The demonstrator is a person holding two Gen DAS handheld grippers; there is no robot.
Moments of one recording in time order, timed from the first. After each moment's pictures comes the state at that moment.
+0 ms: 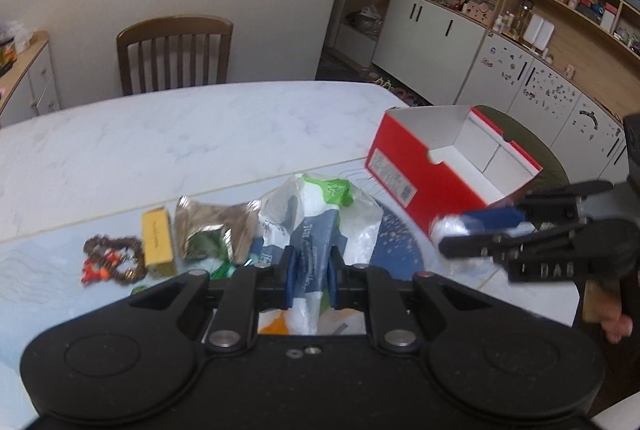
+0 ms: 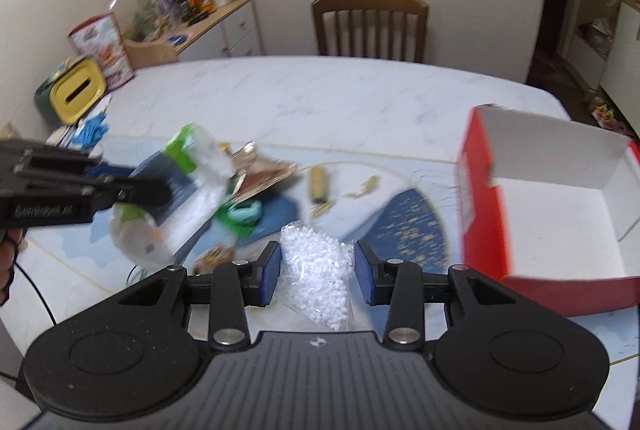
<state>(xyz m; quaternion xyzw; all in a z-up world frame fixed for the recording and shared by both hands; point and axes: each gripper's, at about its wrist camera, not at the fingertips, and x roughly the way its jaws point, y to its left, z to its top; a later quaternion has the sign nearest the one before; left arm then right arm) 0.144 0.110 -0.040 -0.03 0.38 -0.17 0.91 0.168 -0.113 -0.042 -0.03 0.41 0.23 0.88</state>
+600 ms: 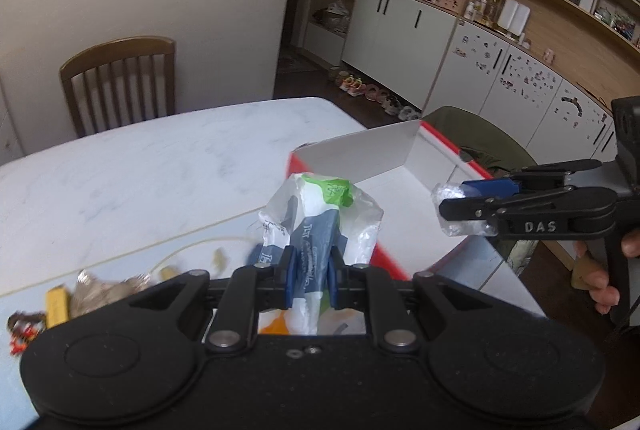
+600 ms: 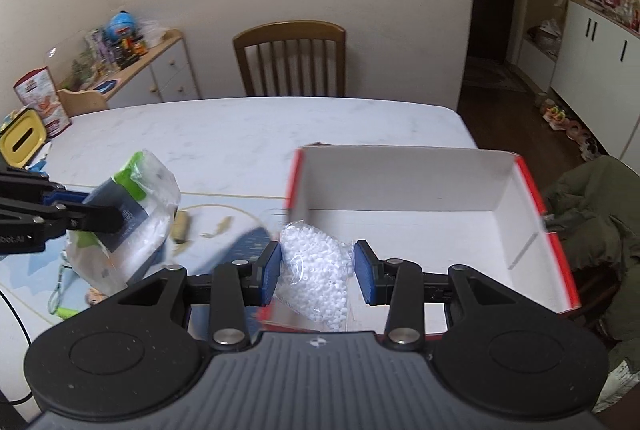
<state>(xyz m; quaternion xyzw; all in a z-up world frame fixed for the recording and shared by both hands) 0.209 -0.030 -0.015 0.00 0.38 -0.20 0.90 0.232 -0.266 -0.025 -0.02 0.38 0.17 0.91</state>
